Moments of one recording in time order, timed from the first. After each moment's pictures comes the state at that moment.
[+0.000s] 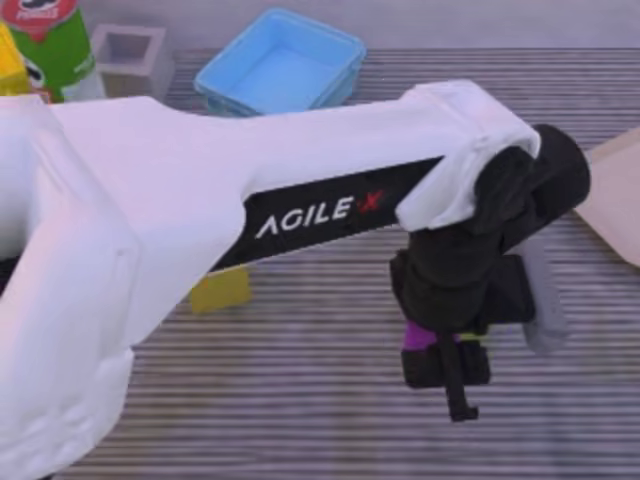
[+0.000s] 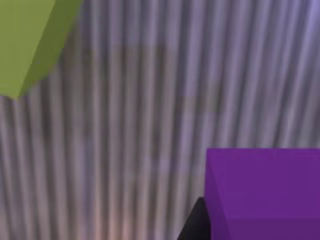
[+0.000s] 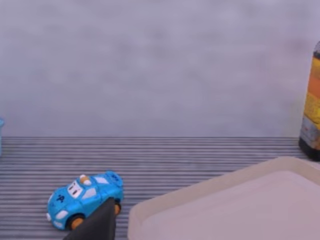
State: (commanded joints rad) left arm -0.99 2.19 1.81 -1.18 0.01 0.55; right arm 0.00 0.00 0.00 0.00 0.00 0.00
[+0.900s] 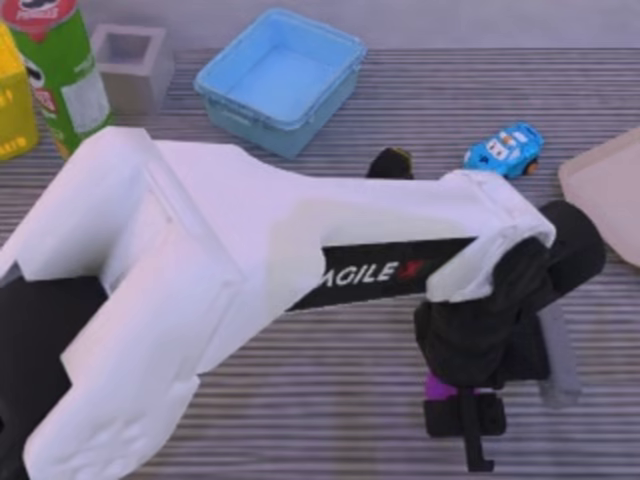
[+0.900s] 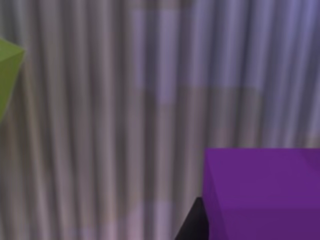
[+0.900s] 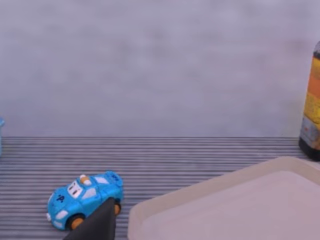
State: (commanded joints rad) left arm -1.05 2.27 1.71 -0.98 0.01 0.53; right arm 0.00 0.00 0.00 0.00 0.00 0.00
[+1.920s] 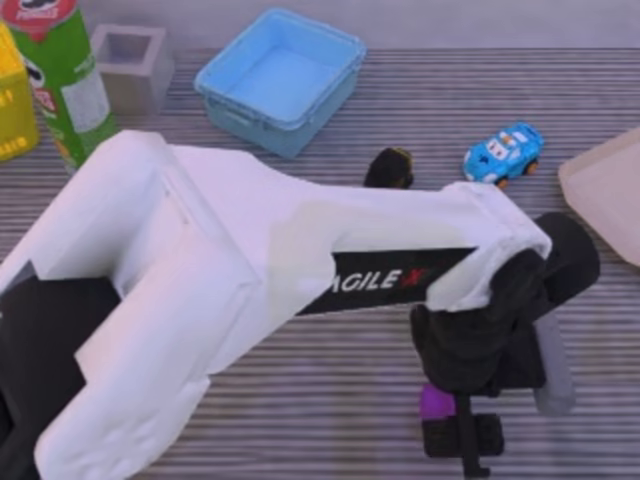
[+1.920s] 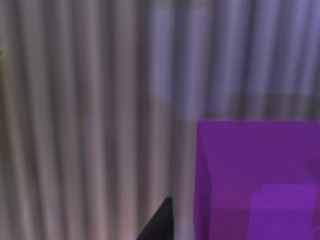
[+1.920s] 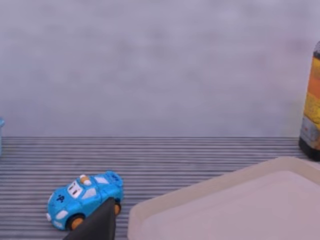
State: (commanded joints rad) left arm -1.05 2.28 1.69 -0.96 0.01 0.53; right arm 0.00 0.00 0.00 0.00 0.00 0.00
